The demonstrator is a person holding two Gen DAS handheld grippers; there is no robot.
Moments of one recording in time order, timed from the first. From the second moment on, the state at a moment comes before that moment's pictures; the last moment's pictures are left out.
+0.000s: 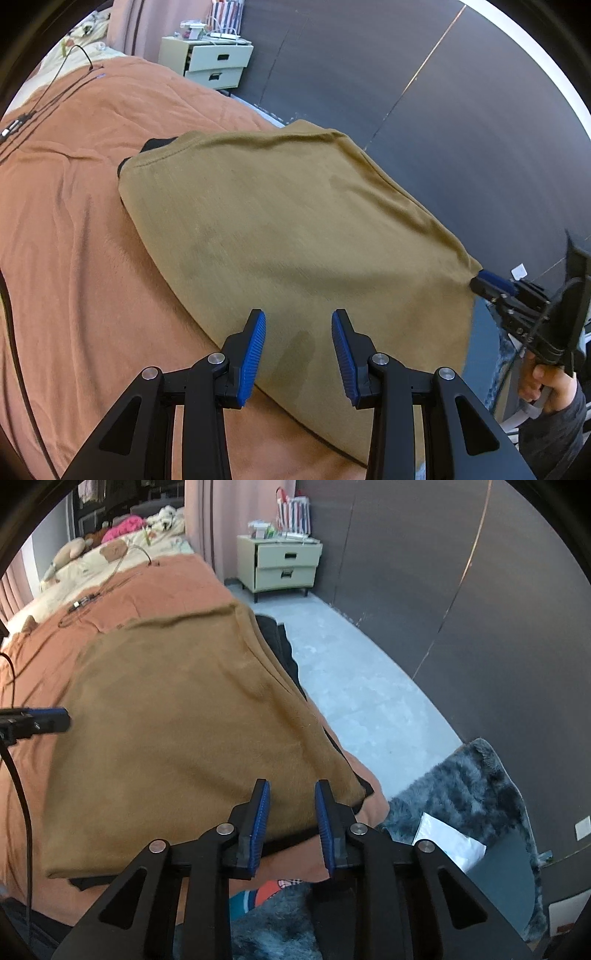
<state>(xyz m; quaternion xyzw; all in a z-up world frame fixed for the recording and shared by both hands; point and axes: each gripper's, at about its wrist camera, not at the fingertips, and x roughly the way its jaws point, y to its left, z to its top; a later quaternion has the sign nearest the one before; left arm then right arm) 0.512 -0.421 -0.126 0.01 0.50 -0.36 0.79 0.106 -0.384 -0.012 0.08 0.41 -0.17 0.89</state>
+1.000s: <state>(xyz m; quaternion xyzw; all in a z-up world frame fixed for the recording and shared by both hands) 0.379 -0.305 0.017 0.03 0.38 -0.30 0.87 -0.039 -0.275 0.042 0.07 0.27 -0.17 0.94</state>
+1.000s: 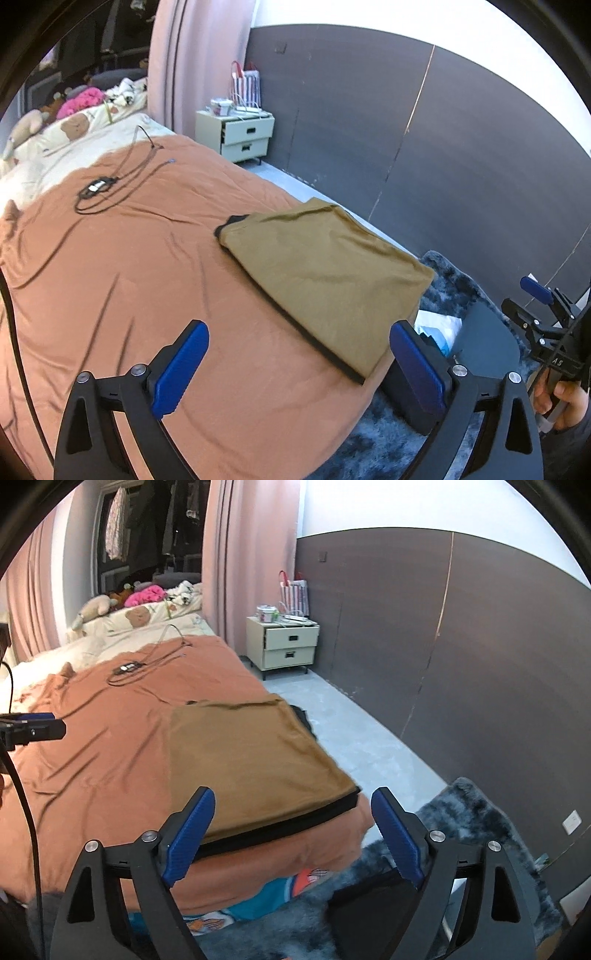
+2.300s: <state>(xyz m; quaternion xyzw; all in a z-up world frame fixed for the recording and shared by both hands) 0.121 -0.068 0.076 -0.05 0.24 -0.16 0.96 -0.198 -0.222 0.055 0.04 0.18 -0.02 0.98</state>
